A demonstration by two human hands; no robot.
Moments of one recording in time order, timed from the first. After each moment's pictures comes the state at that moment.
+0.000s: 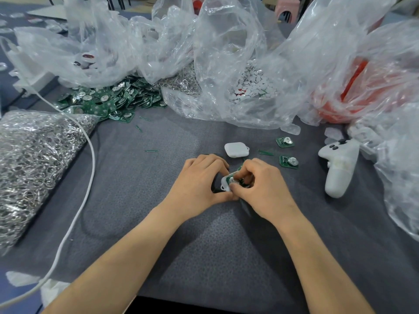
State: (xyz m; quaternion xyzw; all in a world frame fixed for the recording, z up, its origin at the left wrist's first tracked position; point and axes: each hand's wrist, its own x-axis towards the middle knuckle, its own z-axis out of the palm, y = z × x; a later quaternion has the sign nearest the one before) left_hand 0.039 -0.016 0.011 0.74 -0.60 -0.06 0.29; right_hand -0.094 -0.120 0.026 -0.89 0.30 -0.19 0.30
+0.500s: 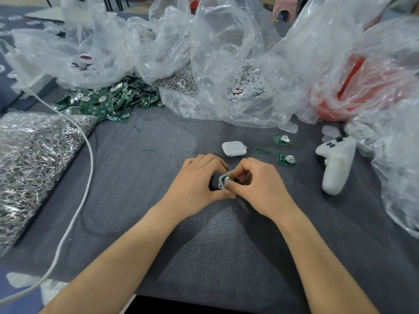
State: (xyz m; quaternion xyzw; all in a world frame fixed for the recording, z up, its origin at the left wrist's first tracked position) left_hand 0.039 -0.017 0.011 0.73 -0.60 -0.08 0.30; right_hand -0.095 -0.120 0.029 -0.87 0.30 -0.18 0.33
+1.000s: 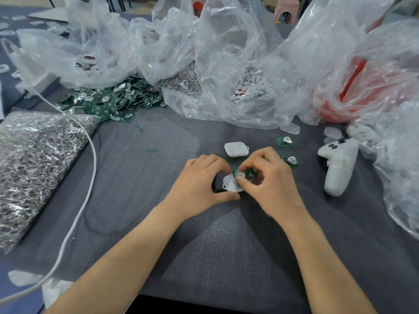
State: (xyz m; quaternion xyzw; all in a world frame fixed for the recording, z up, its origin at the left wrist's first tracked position) left_hand 0.039 -0.016 0.010 0.73 -0.61 -0.06 0.30; right_hand -0.102 -0.123 0.029 -0.88 0.26 -0.28 0.28
